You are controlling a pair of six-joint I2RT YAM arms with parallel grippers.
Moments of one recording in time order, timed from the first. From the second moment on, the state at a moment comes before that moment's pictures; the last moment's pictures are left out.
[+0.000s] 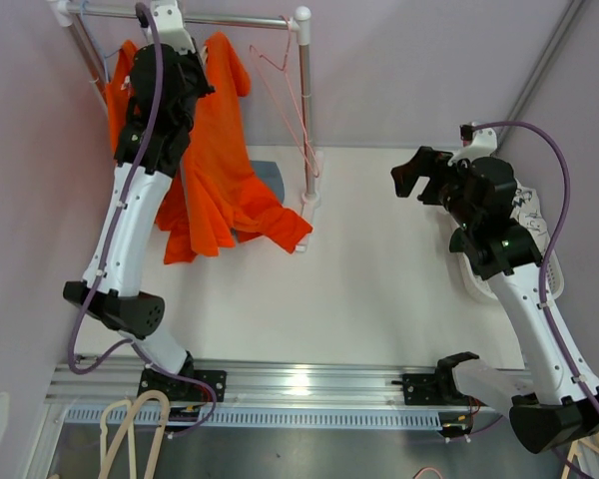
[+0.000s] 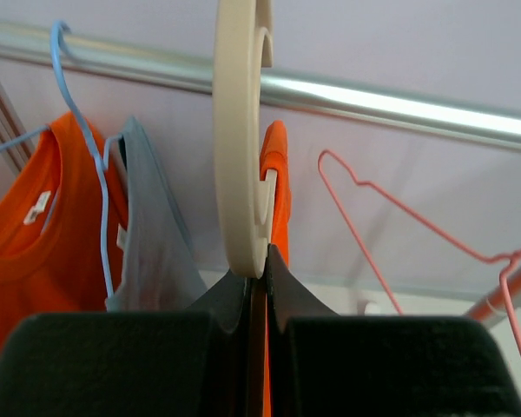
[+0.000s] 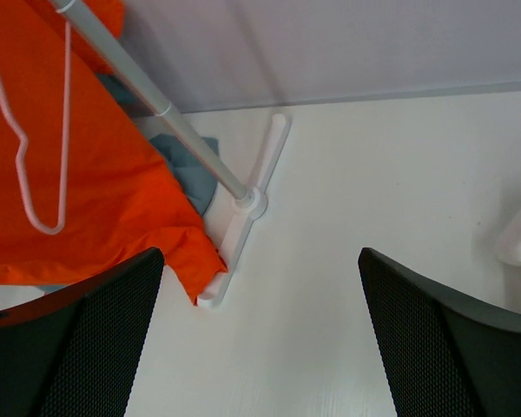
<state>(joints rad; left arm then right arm) -0.30 1.68 2.18 -0.43 -0.36 -0.07 0.28 1.06 1.27 -0.39 0.00 0.35</state>
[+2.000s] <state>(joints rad) -0.65 1.76 2.21 -0.48 -1.19 -0.02 1.40 1.31 1.39 -0.15 0.55 0.12</state>
